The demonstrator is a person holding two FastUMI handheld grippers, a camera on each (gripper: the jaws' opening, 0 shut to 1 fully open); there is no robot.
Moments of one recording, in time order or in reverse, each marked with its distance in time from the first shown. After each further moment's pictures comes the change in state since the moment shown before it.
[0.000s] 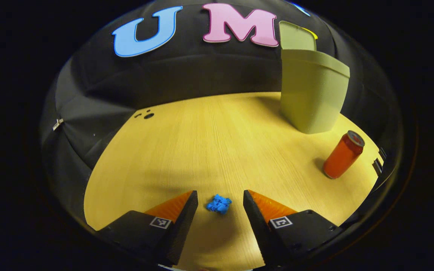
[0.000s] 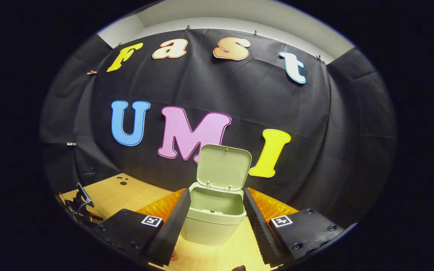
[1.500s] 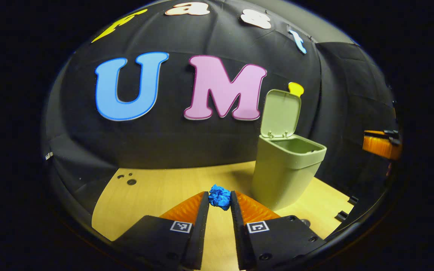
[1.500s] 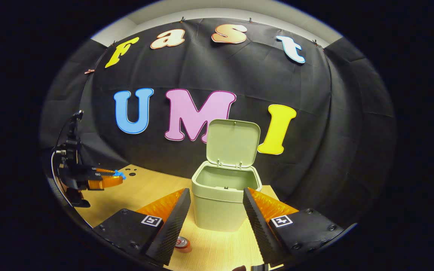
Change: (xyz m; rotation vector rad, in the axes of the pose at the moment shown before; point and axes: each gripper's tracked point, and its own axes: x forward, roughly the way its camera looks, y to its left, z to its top) left arm -0.092 -0.051 0.264 -0.009 -0.459 -0.210; right arm -0.015 0.033 -0.066 0.074 0.122 0.039
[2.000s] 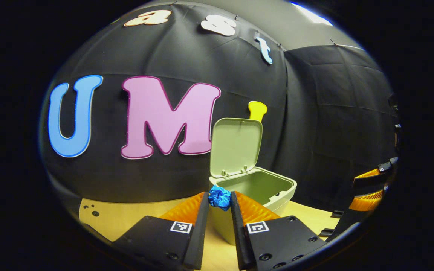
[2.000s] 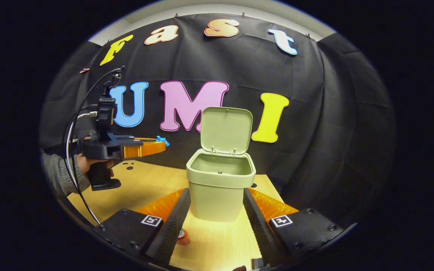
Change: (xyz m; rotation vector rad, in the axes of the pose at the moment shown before) left arm 0.090 -0.115 0.082 0.078 -0.137 -0.252; right arm -0.016 -0.020 -0.030 0.029 0.059 -0.038
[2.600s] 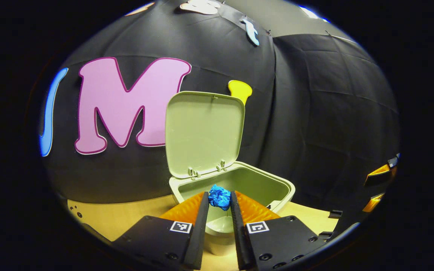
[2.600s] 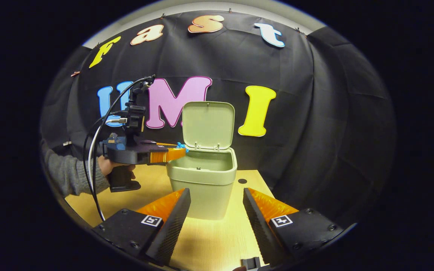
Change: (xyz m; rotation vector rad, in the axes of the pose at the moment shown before) left arm 0.105 -0.055 -0.033 0.028 0.096 -0.086; right arm 0.014 -0.054 -0.012 0.039 0.028 -0.043
